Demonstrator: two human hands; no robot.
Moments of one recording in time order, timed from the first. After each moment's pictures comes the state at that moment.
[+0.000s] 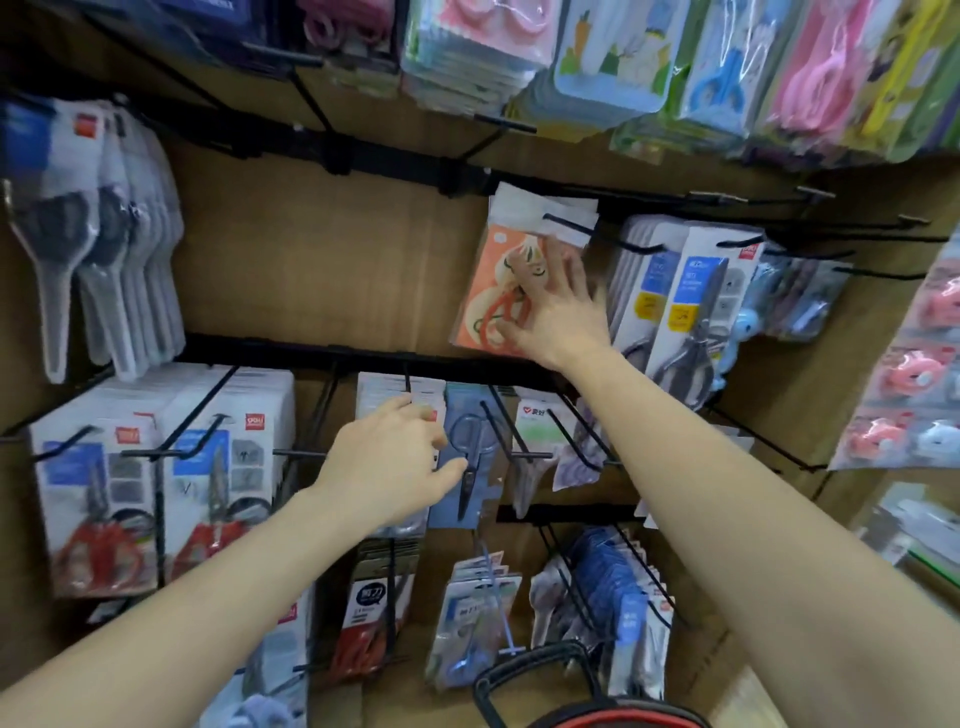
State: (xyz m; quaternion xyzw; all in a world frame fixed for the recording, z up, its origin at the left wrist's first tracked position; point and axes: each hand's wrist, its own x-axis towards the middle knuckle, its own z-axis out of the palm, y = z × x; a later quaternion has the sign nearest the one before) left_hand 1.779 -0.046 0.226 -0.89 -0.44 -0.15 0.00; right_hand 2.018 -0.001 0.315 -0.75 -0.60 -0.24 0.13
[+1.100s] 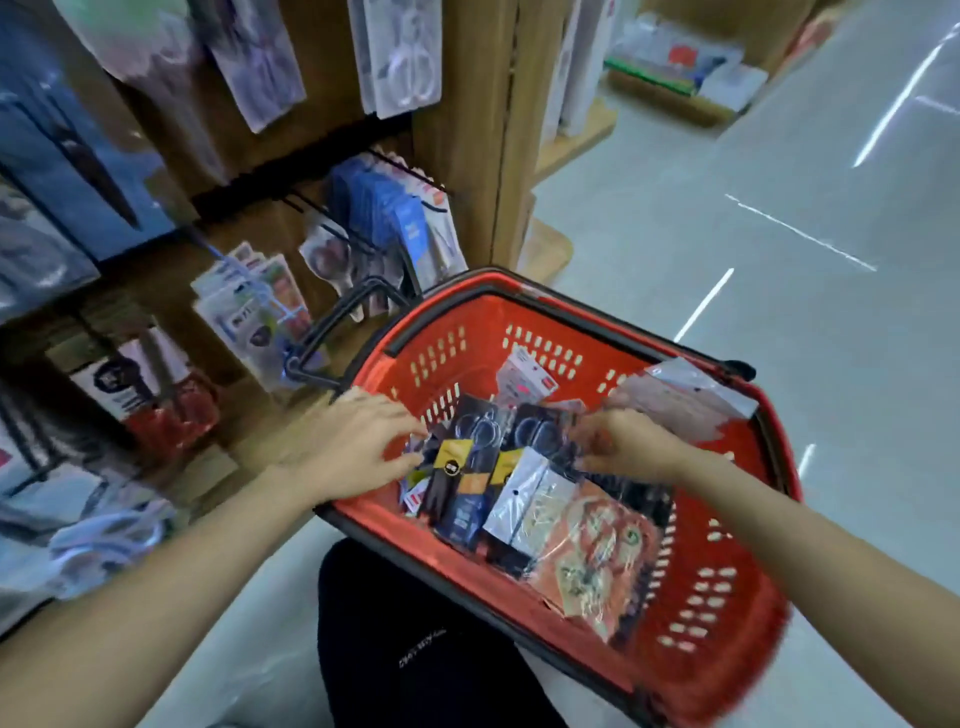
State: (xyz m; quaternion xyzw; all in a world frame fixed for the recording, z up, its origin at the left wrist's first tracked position) left_hand 1.855 -0.155 -0.088 -0.99 0.09 0.02 -0.07; right_hand 2.039 -0.485 -0.102 -0.88 -0.39 0.26 0.08
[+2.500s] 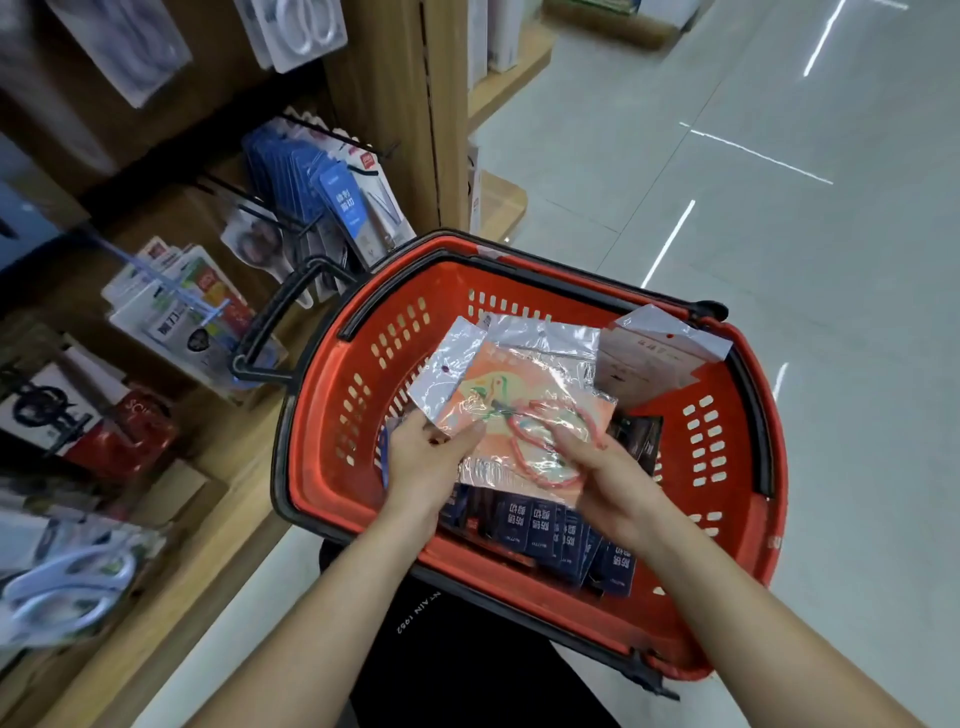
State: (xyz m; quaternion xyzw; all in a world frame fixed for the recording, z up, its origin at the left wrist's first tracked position) left_hand 1.867 -0.294 -0.098 -0.64 -0.37 0.00 -0.67; right_hand 1.923 -0.485 -0.113 -0.45 0.15 0.38 0.80
